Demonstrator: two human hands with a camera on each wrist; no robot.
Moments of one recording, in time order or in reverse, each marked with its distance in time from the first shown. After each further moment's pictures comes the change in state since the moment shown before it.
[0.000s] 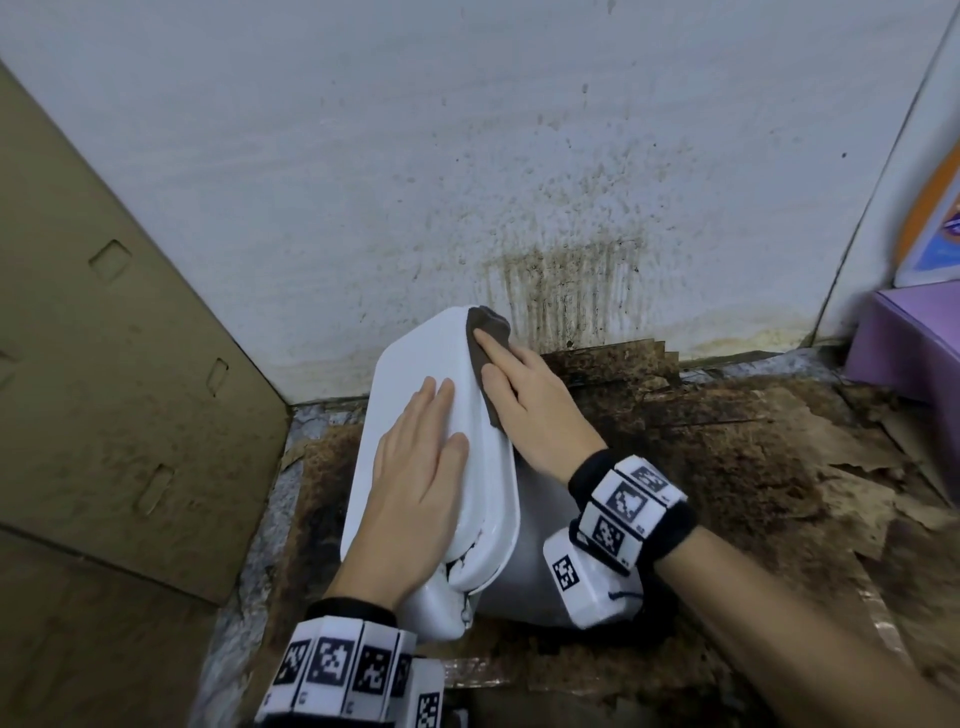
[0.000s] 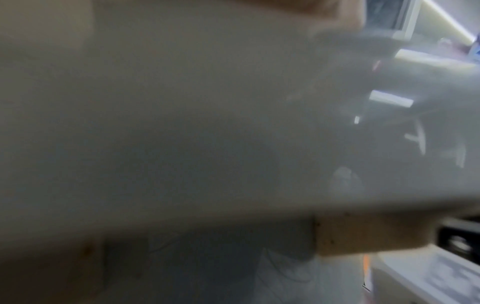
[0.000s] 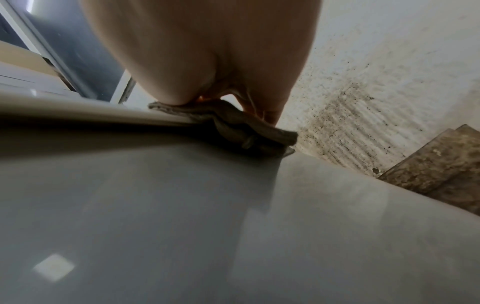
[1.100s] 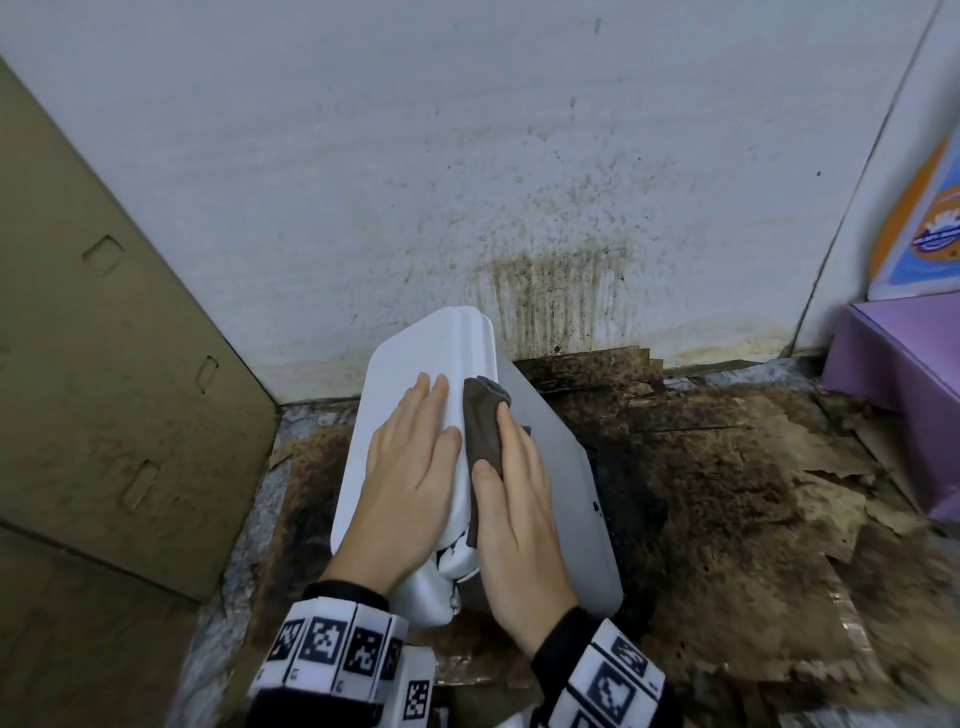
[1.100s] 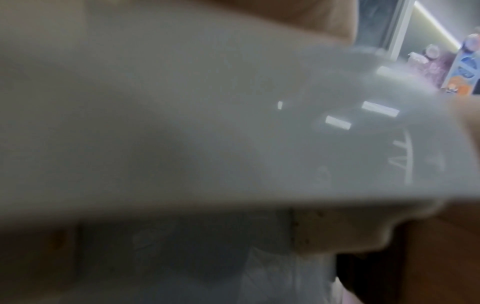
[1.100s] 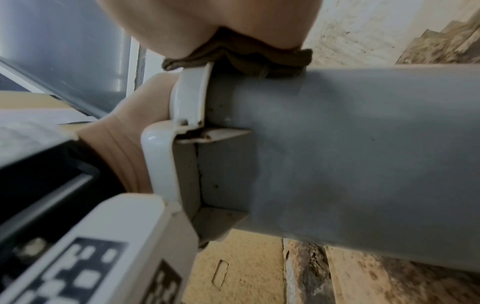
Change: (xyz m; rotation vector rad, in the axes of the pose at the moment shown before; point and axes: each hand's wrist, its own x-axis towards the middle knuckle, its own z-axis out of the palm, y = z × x) left_hand 0.006 0.003 0.009 0.049 0.002 0.017; right_hand -0.106 -0.017 0.045 0.244 0.195 0.088
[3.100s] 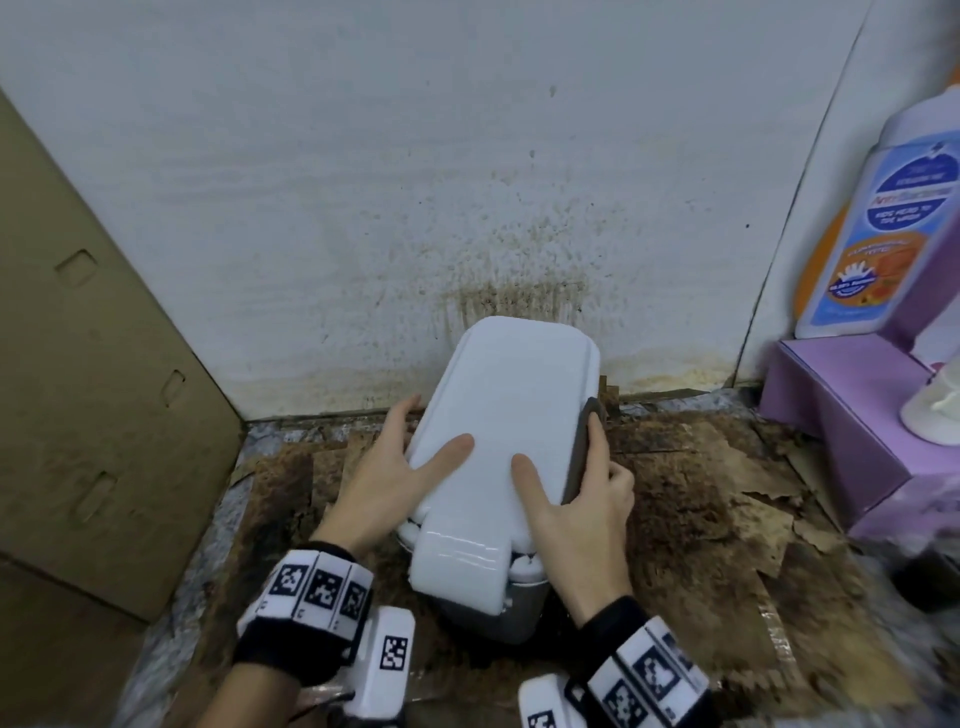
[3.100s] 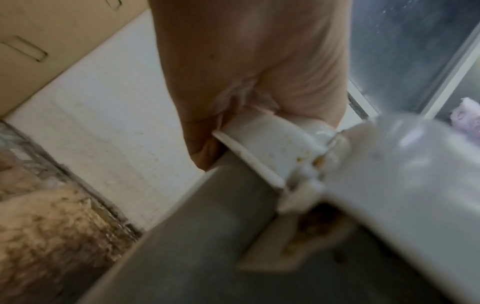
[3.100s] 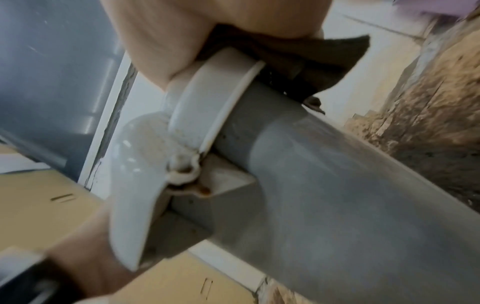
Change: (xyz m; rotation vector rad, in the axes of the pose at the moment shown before) left_hand 0.019 0.020 0.007 -0.329 -0.091 -0.248; right_hand 0.000 0.003 -0.090 -0.158 0.327 0.223
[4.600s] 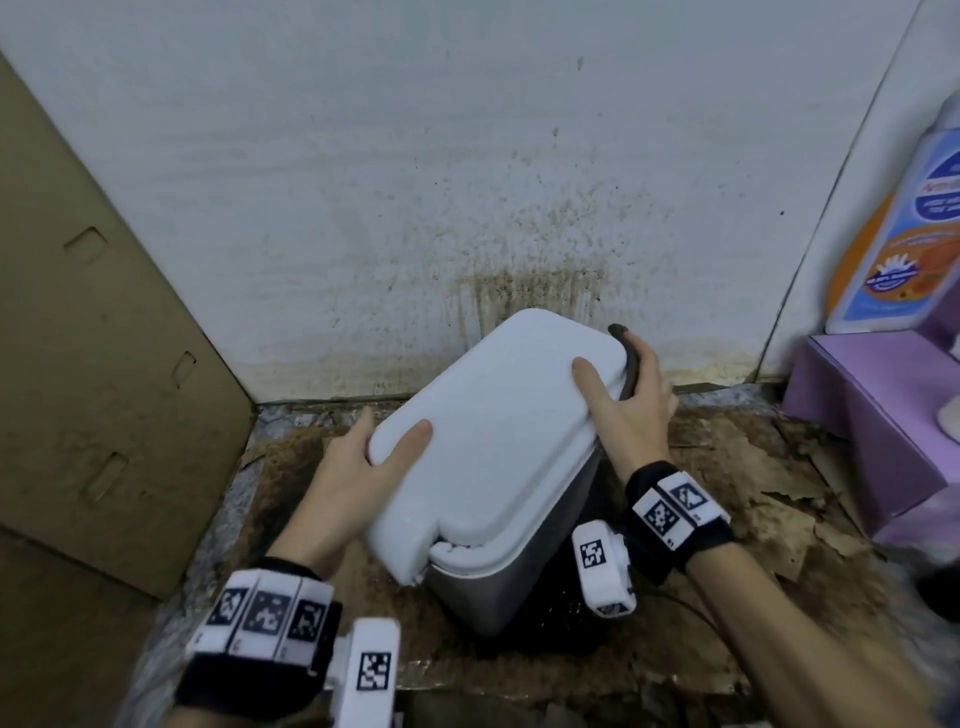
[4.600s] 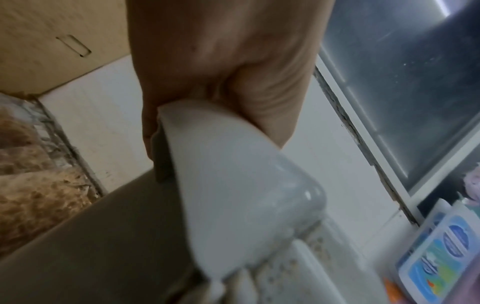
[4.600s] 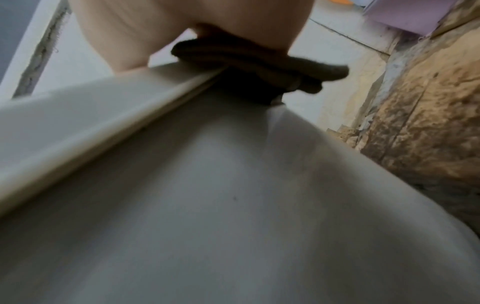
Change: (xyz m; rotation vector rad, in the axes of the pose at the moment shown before) left_hand -0.011 -0.006 -0.025 -0.002 0.155 -0.151; right_hand 0.111 0.001 -0.007 0.148 0.056 -0.076
